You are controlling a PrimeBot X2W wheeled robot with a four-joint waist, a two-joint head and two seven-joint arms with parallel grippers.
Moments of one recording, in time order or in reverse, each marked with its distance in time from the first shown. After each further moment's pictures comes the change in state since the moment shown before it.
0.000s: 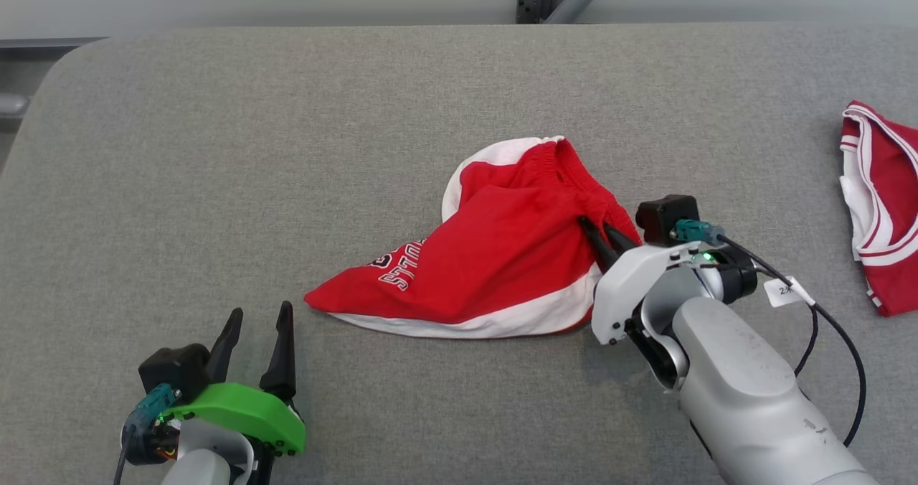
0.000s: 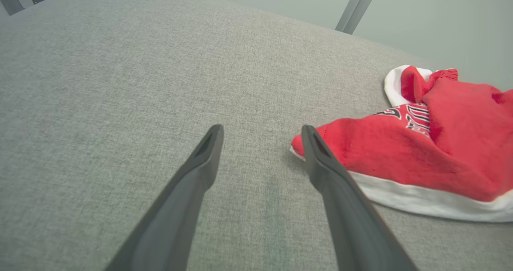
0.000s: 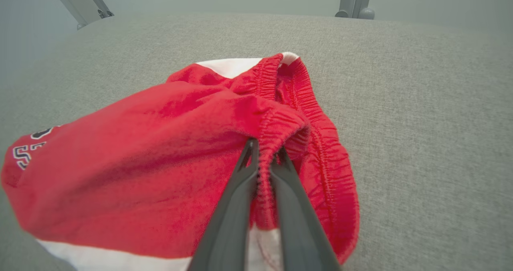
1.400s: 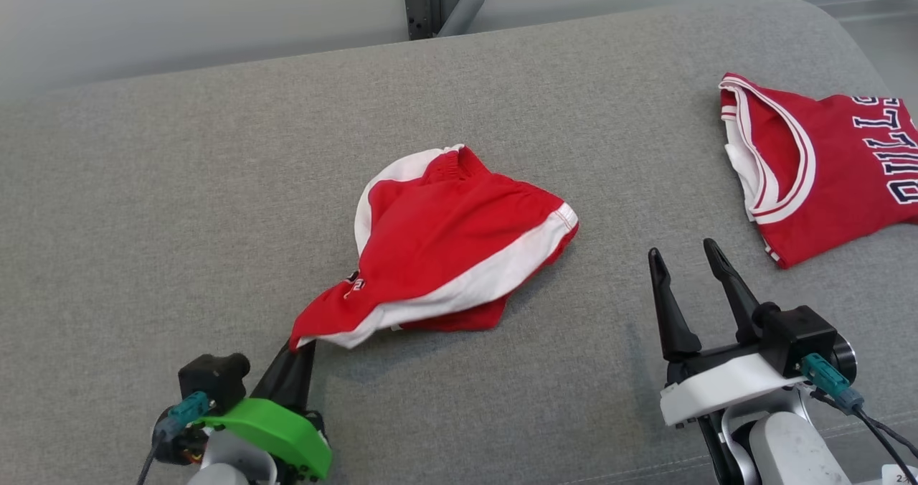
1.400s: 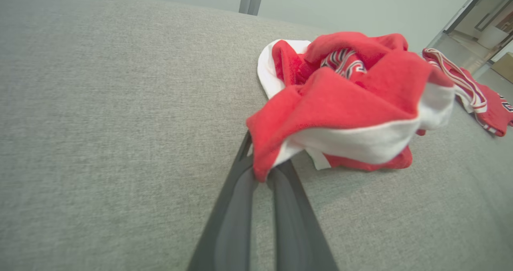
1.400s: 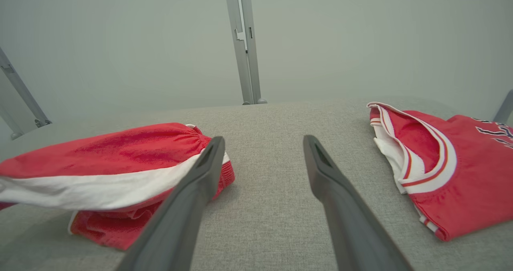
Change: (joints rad) left arm 0.054 -0.006 -0.090 -0.116 0.009 -0.042 0.035; right arm 0.484 0.013 -0.275 -0.620 -0.171 0.000 -0.201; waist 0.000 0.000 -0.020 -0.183
